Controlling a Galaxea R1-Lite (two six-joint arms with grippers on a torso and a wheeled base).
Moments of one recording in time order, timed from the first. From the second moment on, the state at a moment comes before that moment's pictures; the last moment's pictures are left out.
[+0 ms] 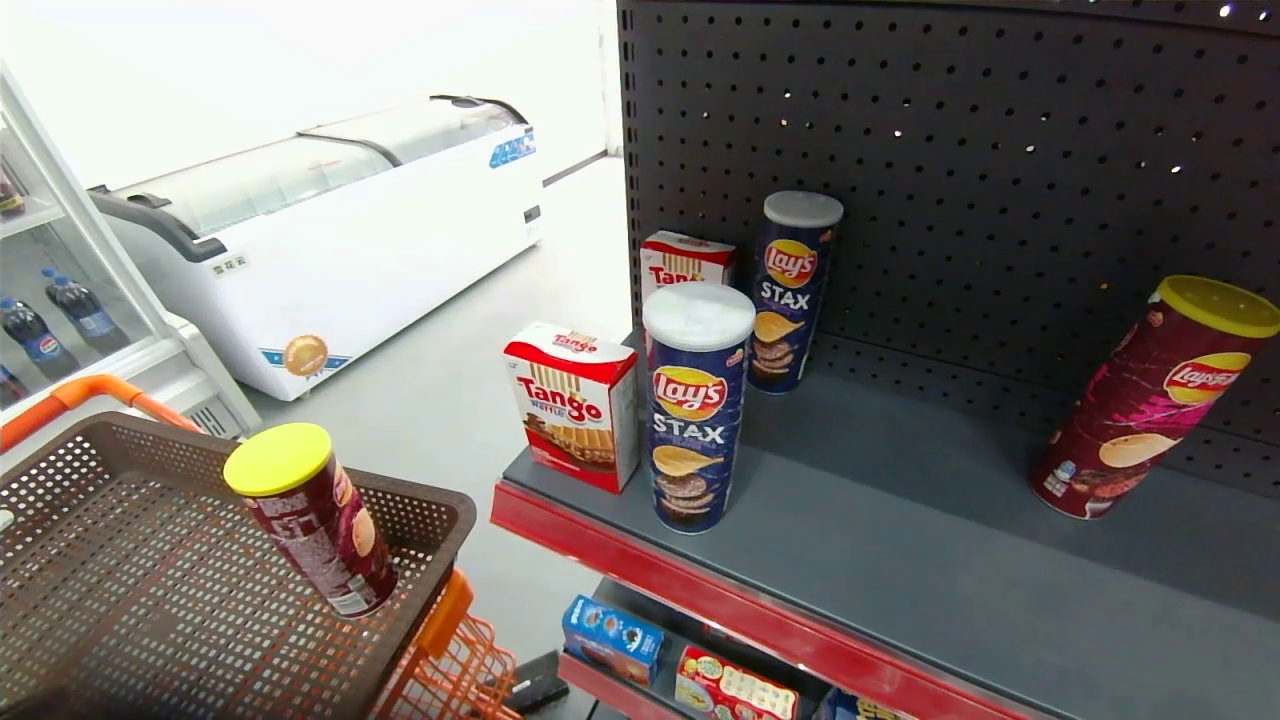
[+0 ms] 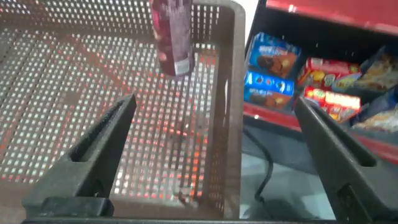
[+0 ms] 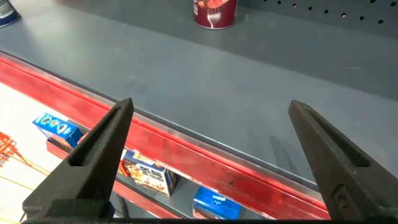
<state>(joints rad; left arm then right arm) -0.12 0.58 -0.20 -0.07 0.01 -0.01 0.00 0.00 0.00 0.00 0.02 -0.01</state>
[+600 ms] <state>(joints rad) -0.12 0.88 -0.21 -0.19 0.16 0.02 0.00 0.00 0.00 0.00 0.01 -0.01</state>
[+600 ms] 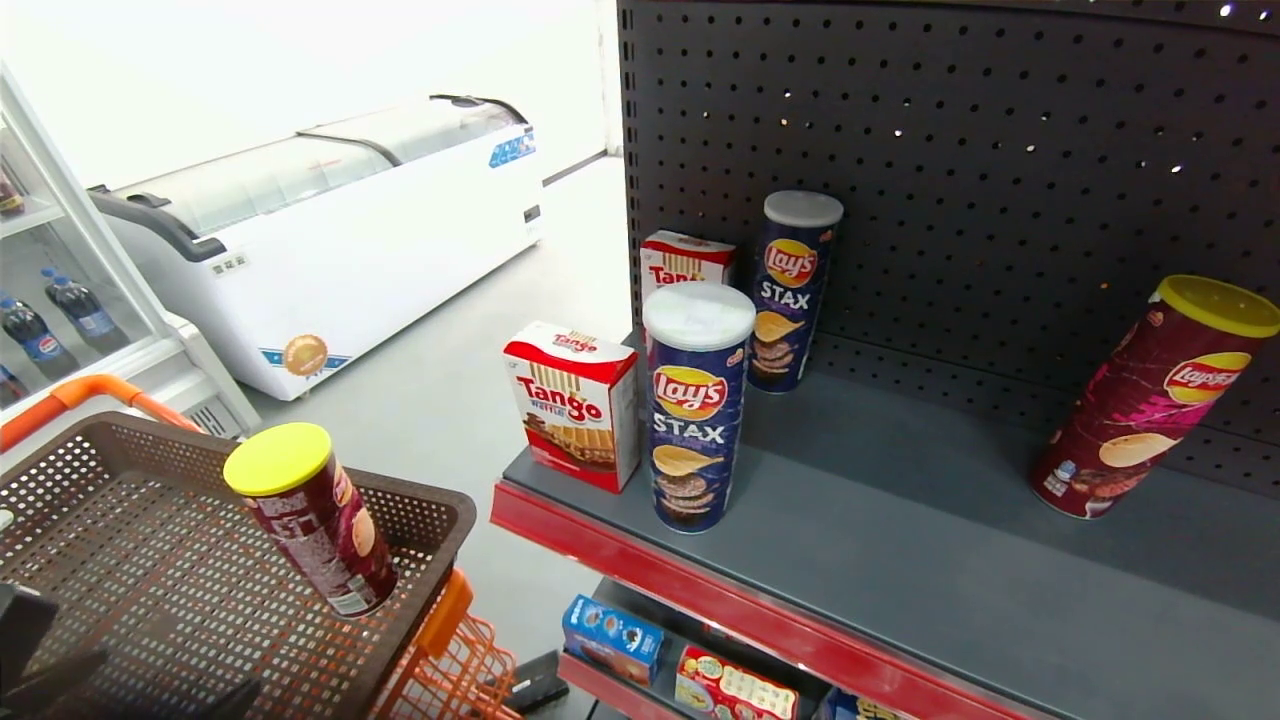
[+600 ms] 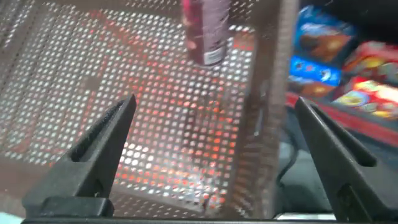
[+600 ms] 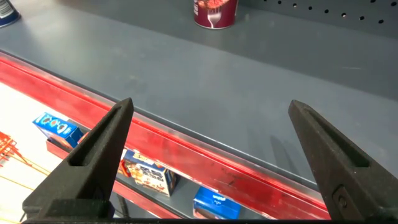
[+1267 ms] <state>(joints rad) -0.10 1.16 -0.24 -0.47 0.19 0.02 0.00 0.00 0.00 0.00 0.01 -0.01</state>
